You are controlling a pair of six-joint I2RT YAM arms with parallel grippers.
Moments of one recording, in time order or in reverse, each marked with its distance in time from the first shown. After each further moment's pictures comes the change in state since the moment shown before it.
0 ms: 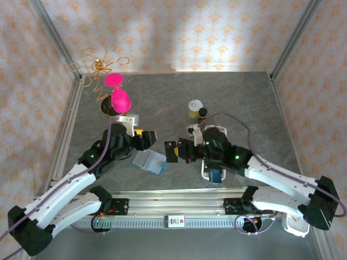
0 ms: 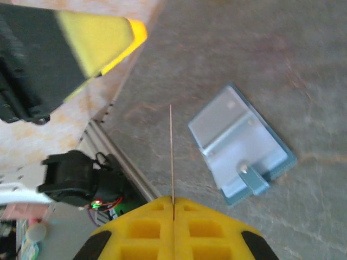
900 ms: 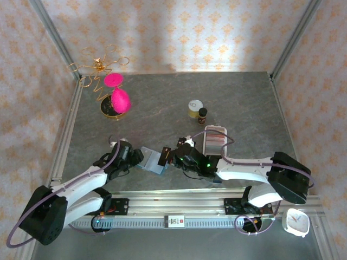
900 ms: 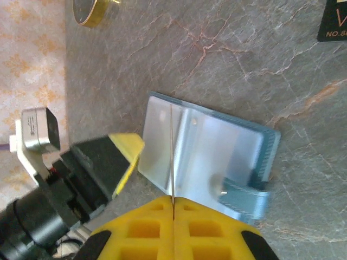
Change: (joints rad) left arm 0.072 0.138 -0.381 0.183 -0.032 -0.328; right arm 0.184 0.349 -0.053 0.281 0.401 0.554
